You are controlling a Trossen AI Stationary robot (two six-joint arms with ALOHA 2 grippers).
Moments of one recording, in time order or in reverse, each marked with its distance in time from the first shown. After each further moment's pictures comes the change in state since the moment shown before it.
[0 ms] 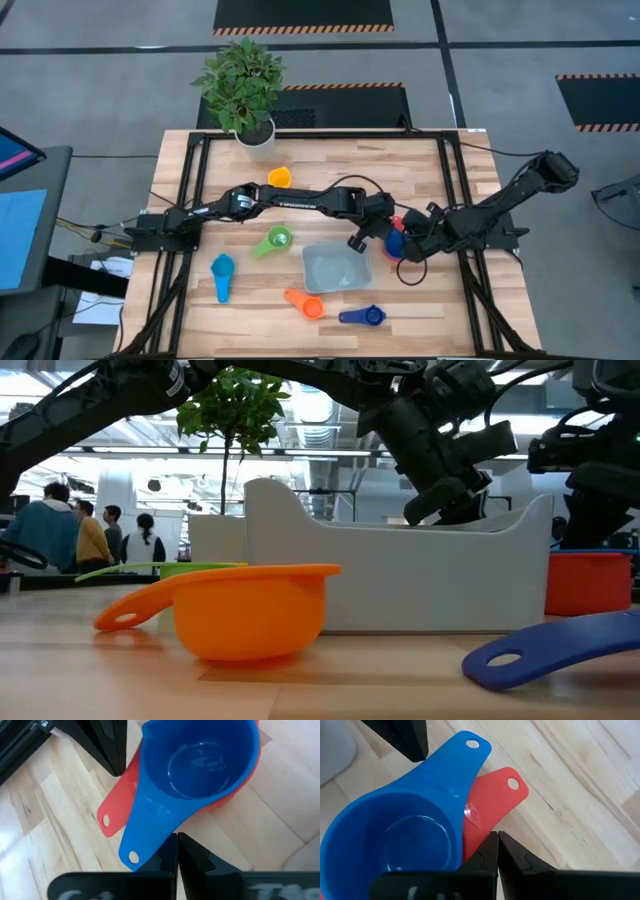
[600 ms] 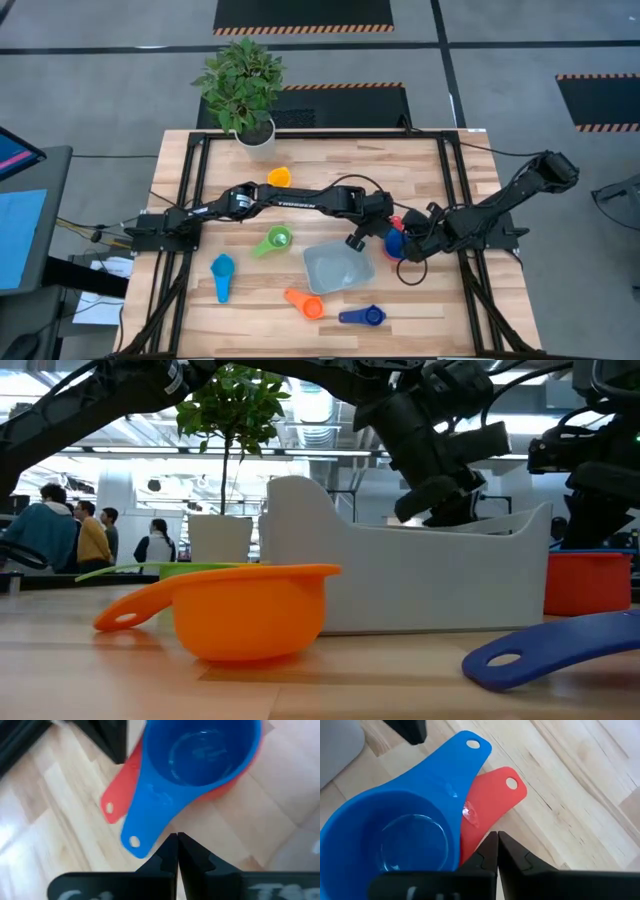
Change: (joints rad) left arm 0.000 -0.012 0.000 -0.053 -0.025 -0.001; right arm 0.000 0.000 0.000 -0.003 -0.003 0.000
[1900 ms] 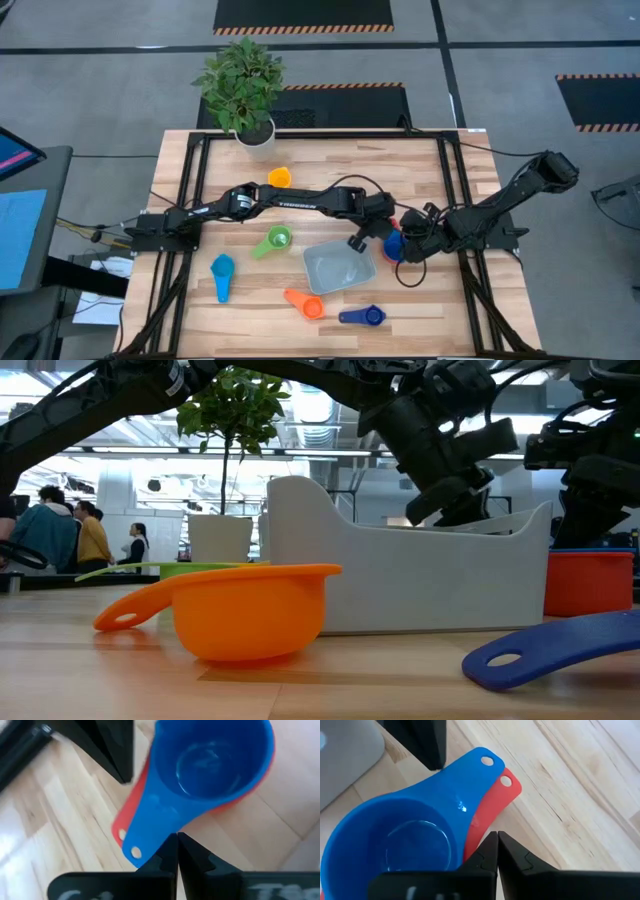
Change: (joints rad) left arm -0.001 0.011 0.000 0.067 0.027 0.018; right arm -0.001 0.000 0.001 0.056 0.003 -0.052
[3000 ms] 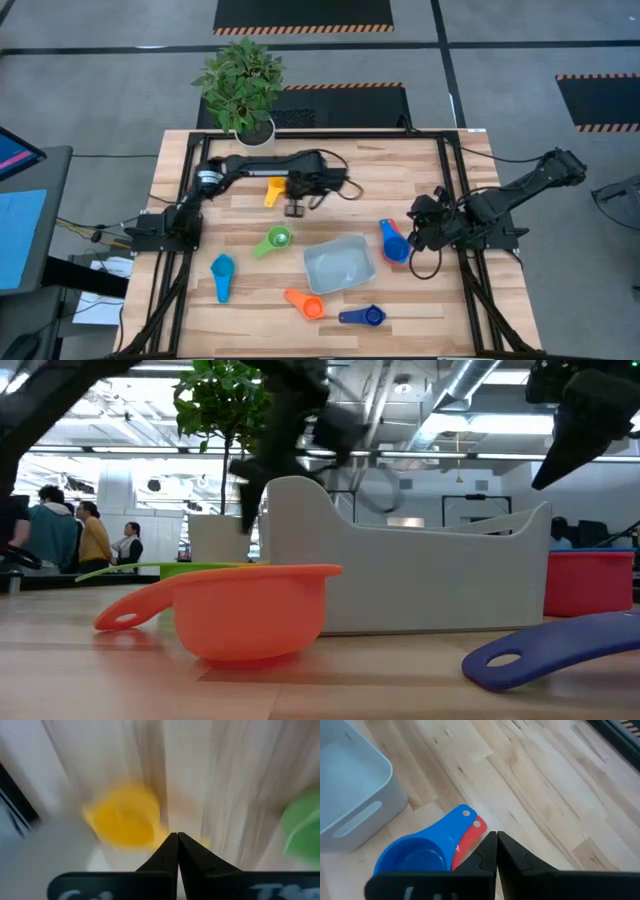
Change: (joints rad) left arm 0.187 -0.388 -0.461 -0.857 -0.335 -0.549; right arm 0.005 -0.208 0.183 -0.253 0.129 -0.097
